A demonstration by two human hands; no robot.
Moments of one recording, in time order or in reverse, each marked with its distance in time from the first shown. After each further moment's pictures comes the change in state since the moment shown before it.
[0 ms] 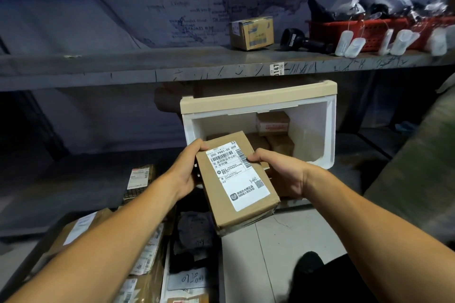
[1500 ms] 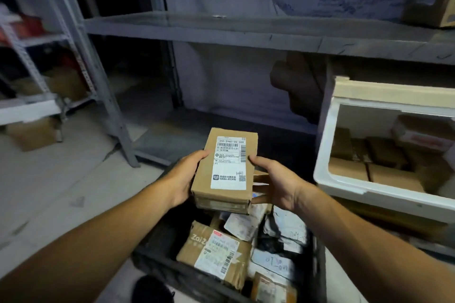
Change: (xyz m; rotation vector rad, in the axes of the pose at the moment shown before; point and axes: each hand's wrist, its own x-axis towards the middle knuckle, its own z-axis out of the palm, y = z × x) left_hand -0.089 -0.051 -0.250 -0.178 0.436 -0.117; right_hand 0.112 0.020 0.266 0.037 -0.289 0.084
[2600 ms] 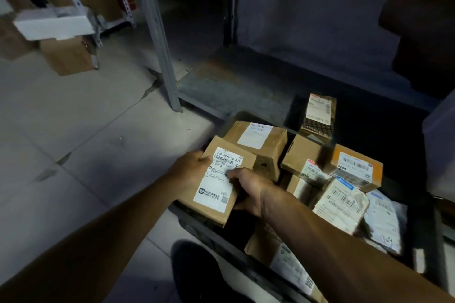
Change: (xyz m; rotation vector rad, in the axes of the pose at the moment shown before) left_hand 0.103 -0.098 -0.201 0.706 0.220 -0.075; right_hand 0.158 0.121 0.206 -0.048 -0.013 0.383
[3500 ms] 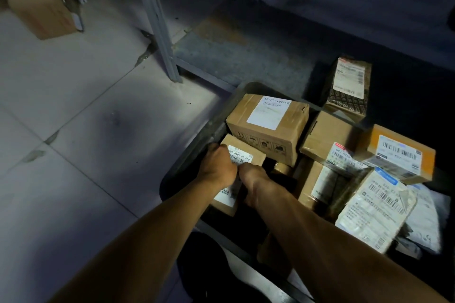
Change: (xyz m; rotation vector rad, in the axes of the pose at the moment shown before) left_hand 0.050 -0.013 0.076 0.295 0.035 0.009; right_hand 0.101 0.036 0.012 0.053 0.271 0.117
